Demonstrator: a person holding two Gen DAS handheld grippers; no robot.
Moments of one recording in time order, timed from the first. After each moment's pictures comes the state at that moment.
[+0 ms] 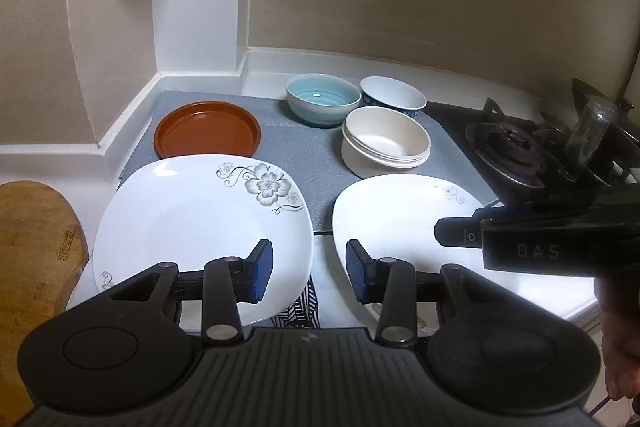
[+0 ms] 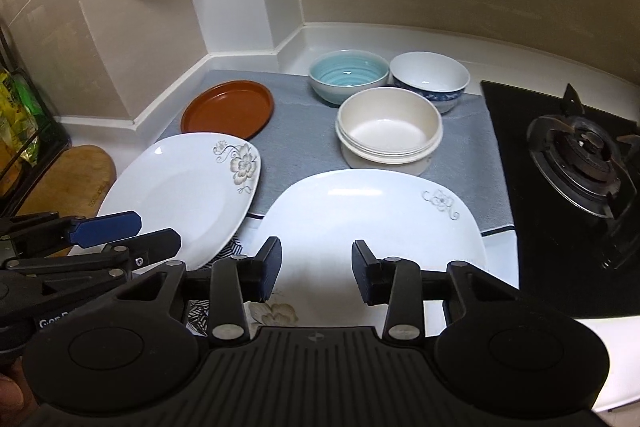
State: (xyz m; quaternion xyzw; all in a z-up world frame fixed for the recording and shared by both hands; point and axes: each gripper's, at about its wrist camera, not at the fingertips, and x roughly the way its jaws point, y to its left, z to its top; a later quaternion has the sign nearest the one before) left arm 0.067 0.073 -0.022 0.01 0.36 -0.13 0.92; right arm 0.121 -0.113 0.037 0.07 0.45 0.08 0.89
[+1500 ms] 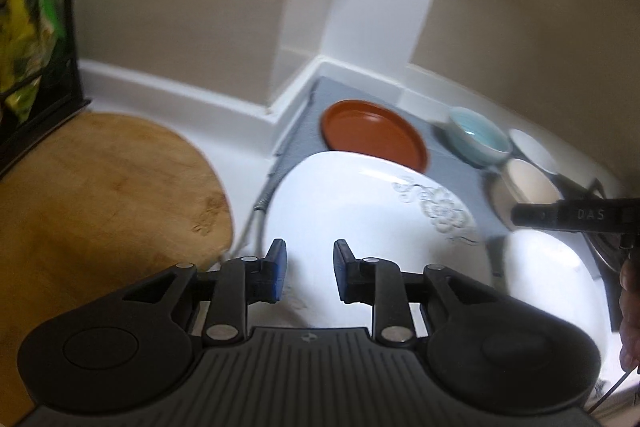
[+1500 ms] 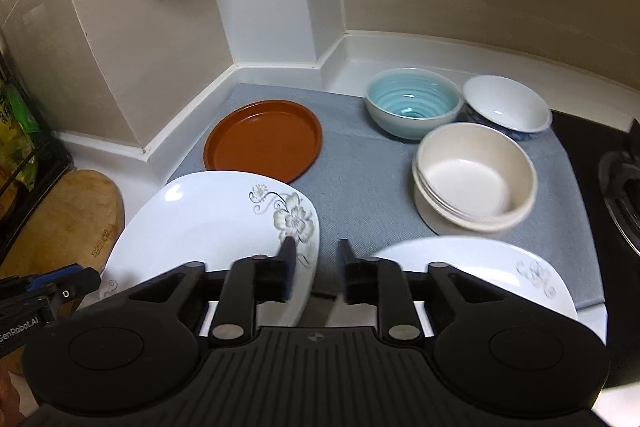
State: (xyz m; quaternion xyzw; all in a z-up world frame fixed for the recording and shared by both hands) left arm 0.100 0.216 -0.050 -0.10 0.36 0.01 0.93; right arm 0.211 -0.049 0.009 0.06 0.45 0.10 0.89
